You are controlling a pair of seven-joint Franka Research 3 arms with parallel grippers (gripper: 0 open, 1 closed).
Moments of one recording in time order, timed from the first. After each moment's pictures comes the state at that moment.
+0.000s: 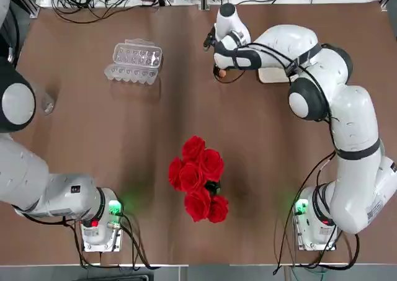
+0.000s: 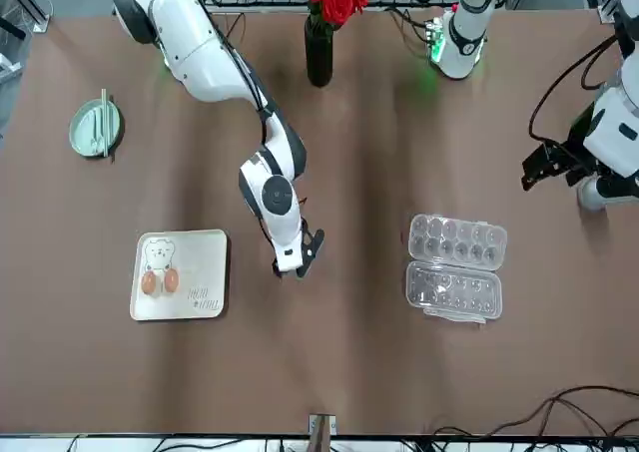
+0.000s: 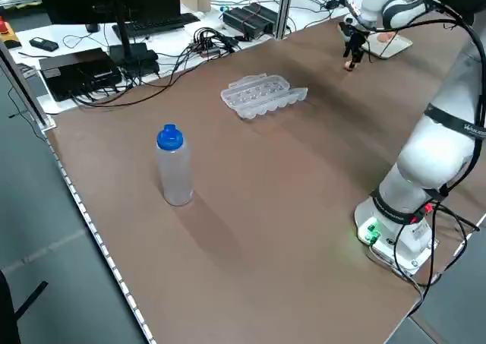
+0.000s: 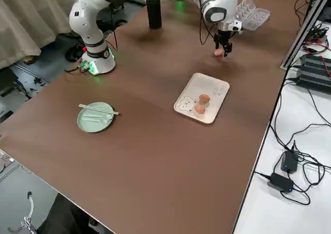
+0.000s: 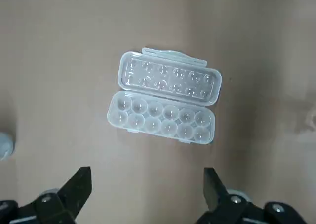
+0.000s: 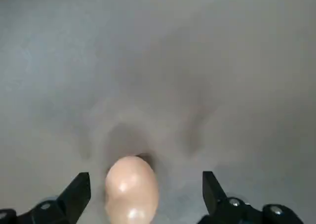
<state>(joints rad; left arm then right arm) 0.05 0.11 -0.18 -1.47 0.00 1.62 -0.20 0.60 0.88 0.03 -1.40 -0.08 2.33 -0.30</state>
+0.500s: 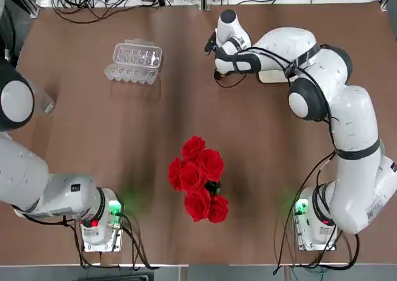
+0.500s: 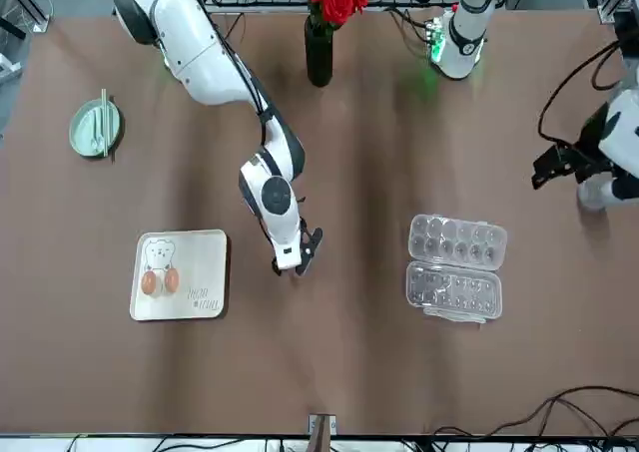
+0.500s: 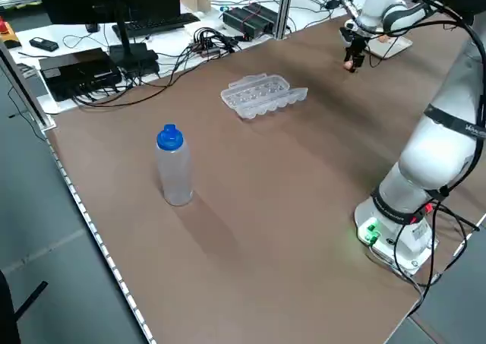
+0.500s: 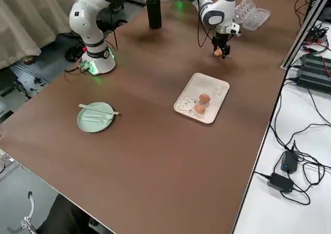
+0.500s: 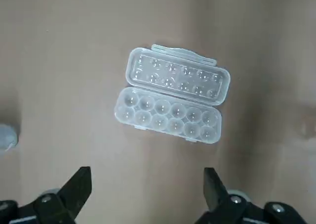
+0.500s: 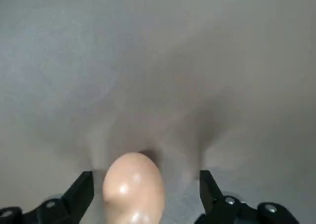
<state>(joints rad) 0.09 0.11 -0.18 -1.48 -0.02 1.61 -0.19 0.60 0.88 0.03 -1.42 -0.08 2.34 -0.30</state>
